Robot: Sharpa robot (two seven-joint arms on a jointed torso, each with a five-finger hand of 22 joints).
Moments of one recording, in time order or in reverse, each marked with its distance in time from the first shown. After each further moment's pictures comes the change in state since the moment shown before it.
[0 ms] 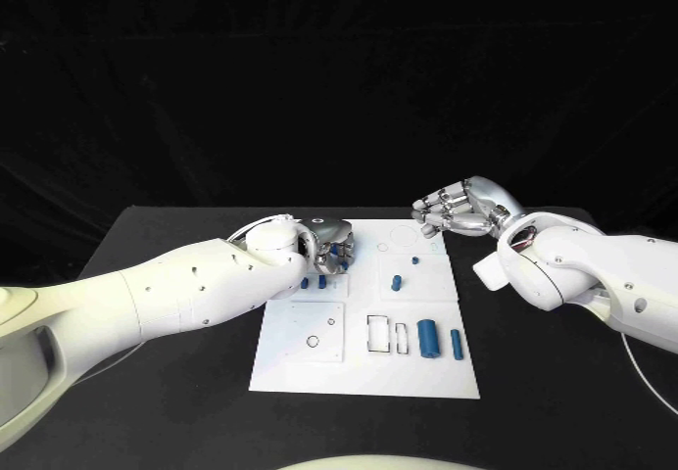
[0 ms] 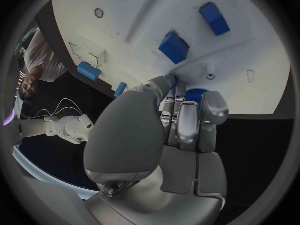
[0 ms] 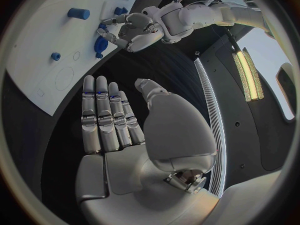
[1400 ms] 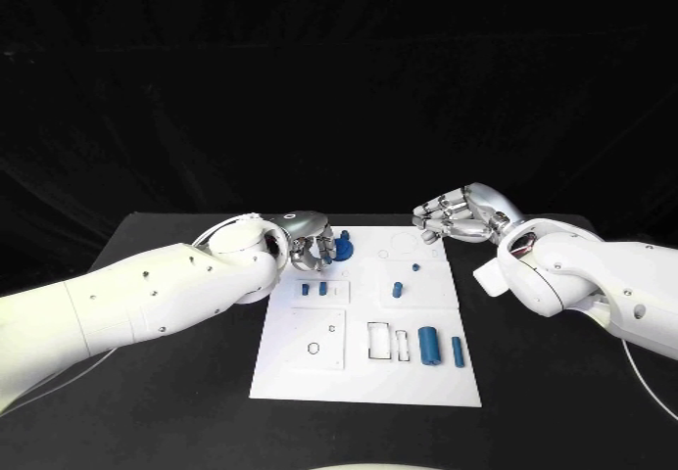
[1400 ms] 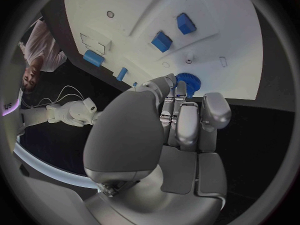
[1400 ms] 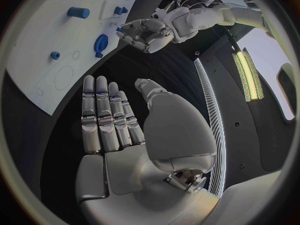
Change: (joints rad) left arm 0.000 -0.154 0.045 0.135 0.056 -0.064 -0.001; left_hand -0.016 0.010 0.050 -0.042 -0.023 0.032 0.010 -0.023 -0.017 0.050 0.003 -0.067 -0.008 -0.002 -0.002 0.012 -0.006 -0.015 0.007 -0.007 0.022 0.028; right arm 0.000 -0.002 0.000 -0.004 0.000 0.000 0.001; right_hand 0.000 0.000 0.000 0.000 0.000 0.000 0.000 0.000 0.000 0.000 0.000 0.000 0.000 0.000 0.000 0.000 0.000 0.000 0.000 0.000 0.000 0.000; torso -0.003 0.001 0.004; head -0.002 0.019
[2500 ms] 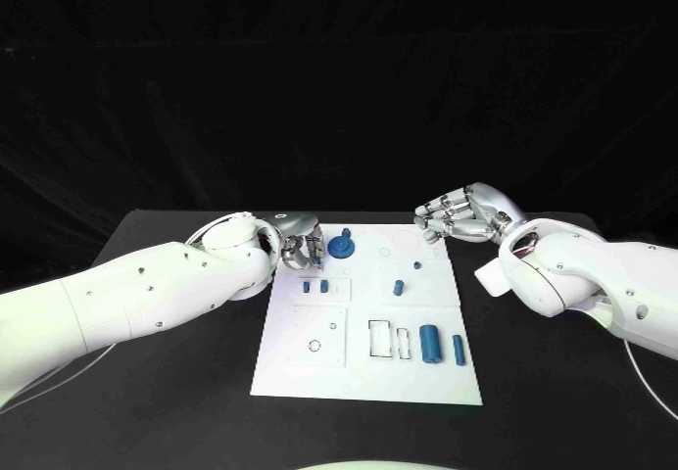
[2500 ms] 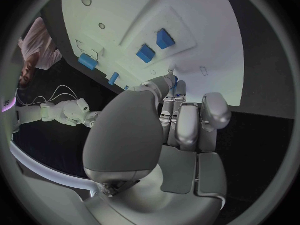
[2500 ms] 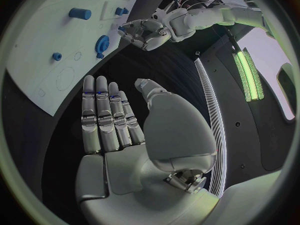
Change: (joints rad) left arm -0.008 -0.007 0.000 -0.037 0.020 0.028 -0.016; left_hand -0.004 -0.004 0.000 0.000 0.000 0.003 -0.004 -0.002 -0.001 0.011 -0.003 -0.005 0.000 0.000 0.000 0.000 -0.003 0.000 0.000 0.000 0.004 0.001; right arm -0.004 0.002 0.000 -0.001 0.000 0.001 0.000; right_hand 0.000 0.000 0.000 0.000 0.000 0.000 0.000 0.000 0.000 0.000 0.000 0.000 0.000 0.000 0.000 0.000 0.000 0.000 0.000 0.000 0.000 0.000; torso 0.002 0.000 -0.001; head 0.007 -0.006
